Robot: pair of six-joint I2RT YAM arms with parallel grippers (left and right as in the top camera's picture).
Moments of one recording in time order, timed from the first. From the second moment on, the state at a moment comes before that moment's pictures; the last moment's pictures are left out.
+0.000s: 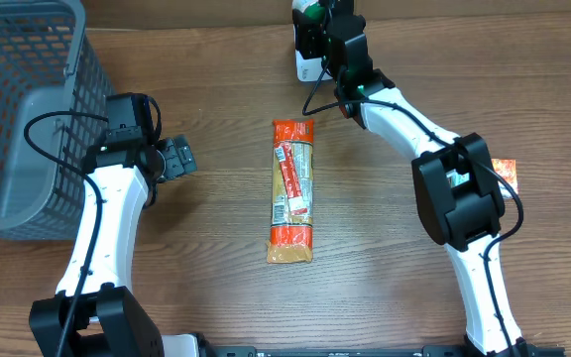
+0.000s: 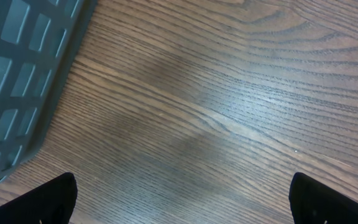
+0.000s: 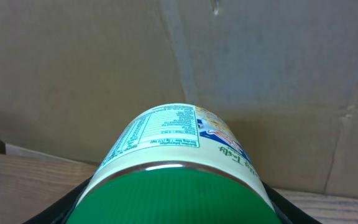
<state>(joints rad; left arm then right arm) 0.15 1.55 1.17 -0.77 -0.16 -0.23 0.44 2.43 1.92 0.32 0.10 0.28</state>
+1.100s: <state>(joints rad) 0.15 1.55 1.17 -0.77 -0.16 -0.23 0.44 2.53 1.92 0.46 0.16 0.20</state>
